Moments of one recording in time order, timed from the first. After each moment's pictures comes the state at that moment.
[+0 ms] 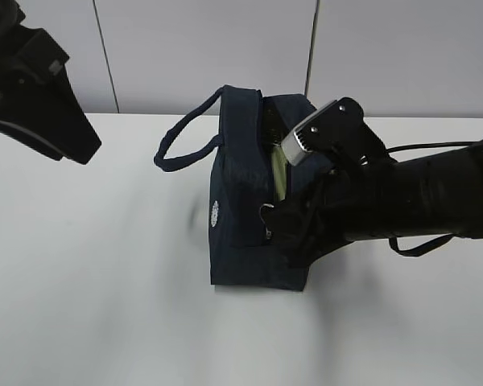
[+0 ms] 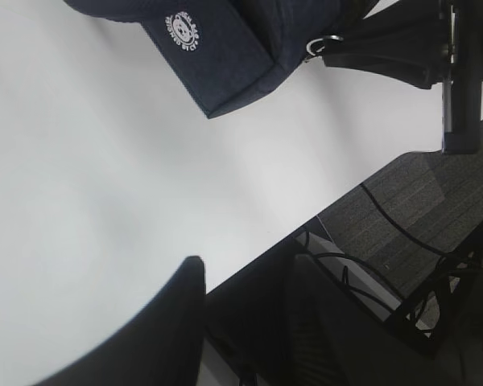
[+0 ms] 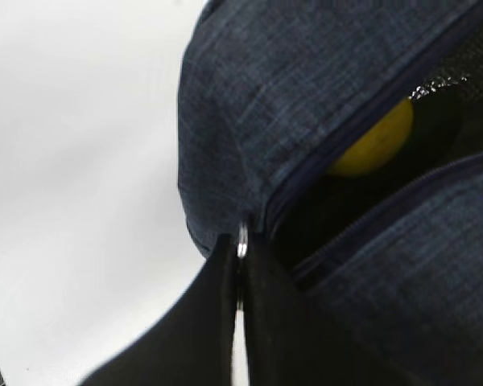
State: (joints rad) left arm -0.46 1.40 -1.36 -0.34 1.24 0.07; right arm 0.45 1.57 -0.78 1.66 0.37 -1.86
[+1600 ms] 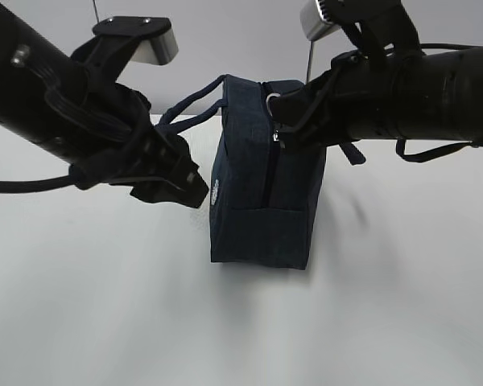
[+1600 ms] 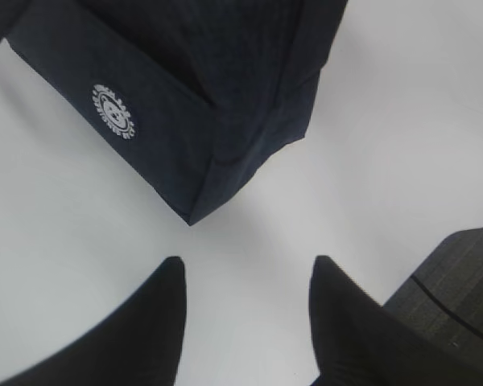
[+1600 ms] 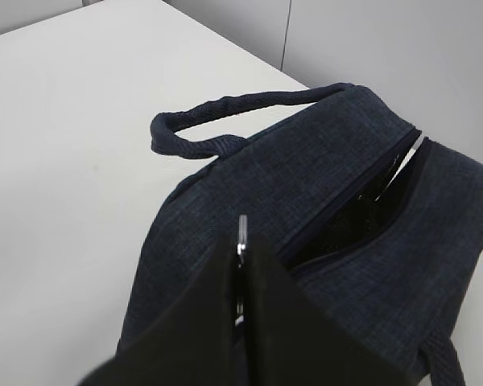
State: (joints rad) left arm -0.65 1.51 -1.12 -0.33 0.67 0.16; right arm 0.45 1.47 -0.94 1.71 0.22 -1.87
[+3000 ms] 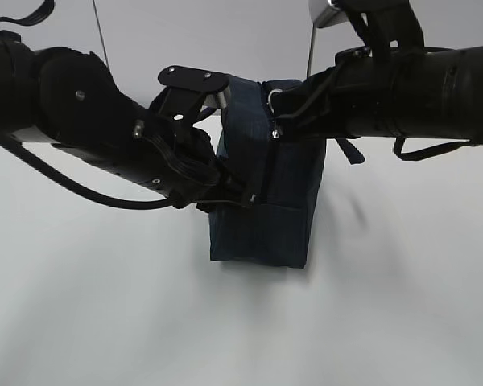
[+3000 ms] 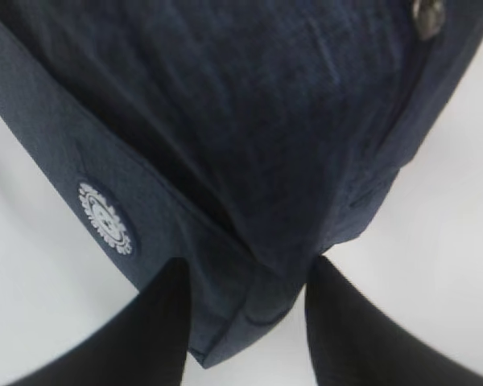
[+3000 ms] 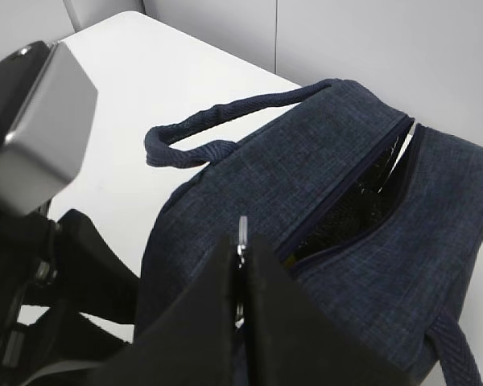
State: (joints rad) left arm -0.69 1.75 -1.12 -0.36 0.31 0.18; right arm 0.45 1.47 -0.94 1.81 0.22 -1.86
